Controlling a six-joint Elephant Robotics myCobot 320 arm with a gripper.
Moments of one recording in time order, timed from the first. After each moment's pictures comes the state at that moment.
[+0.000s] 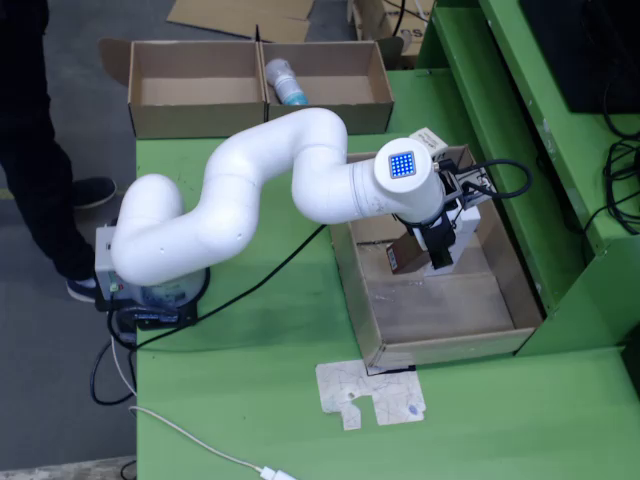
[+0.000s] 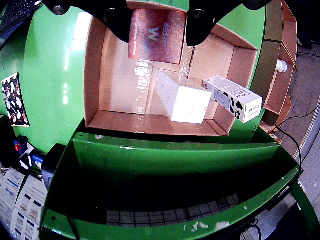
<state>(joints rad) -0.23 -0.87 -0.03 -0.20 1.91 -0.27</state>
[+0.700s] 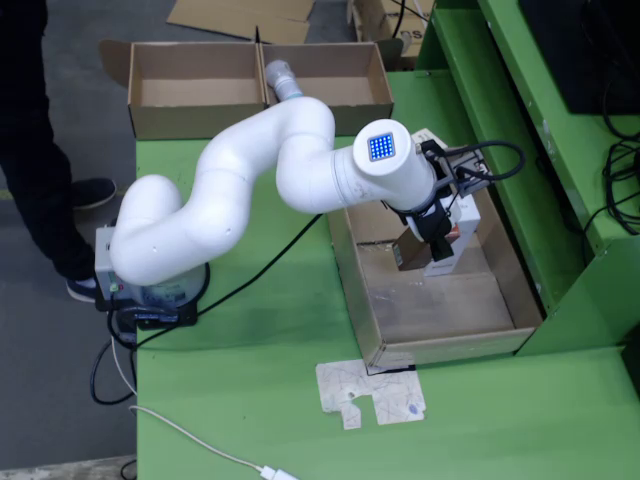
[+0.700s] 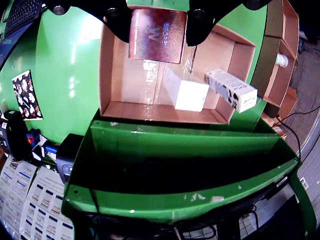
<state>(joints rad) -0.25 -0.78 -0.03 -0.22 1.89 -0.26</state>
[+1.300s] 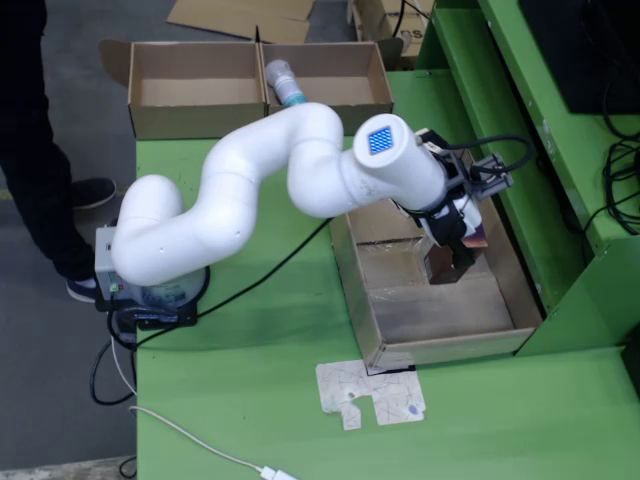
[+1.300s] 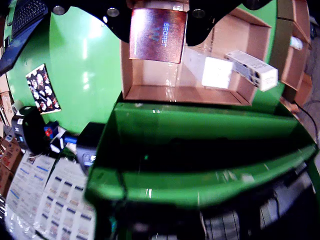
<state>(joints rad) -0.22 -0.83 -0.02 -0.02 1.76 -0.17</state>
